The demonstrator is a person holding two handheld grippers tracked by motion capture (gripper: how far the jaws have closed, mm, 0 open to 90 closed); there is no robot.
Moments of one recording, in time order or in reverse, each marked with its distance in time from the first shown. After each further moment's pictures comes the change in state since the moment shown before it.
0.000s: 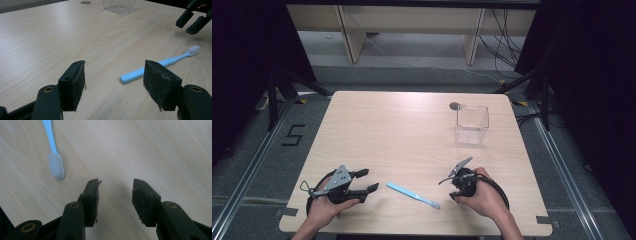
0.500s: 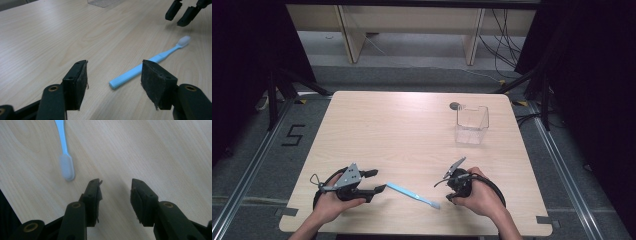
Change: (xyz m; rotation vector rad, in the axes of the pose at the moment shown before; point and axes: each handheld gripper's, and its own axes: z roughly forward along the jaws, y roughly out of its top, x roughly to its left) left arm -0.004 0.013 0.020 0.080 -0.102 0.097; right arm 0.007 0.008 0.002 0.025 0.023 -0.043
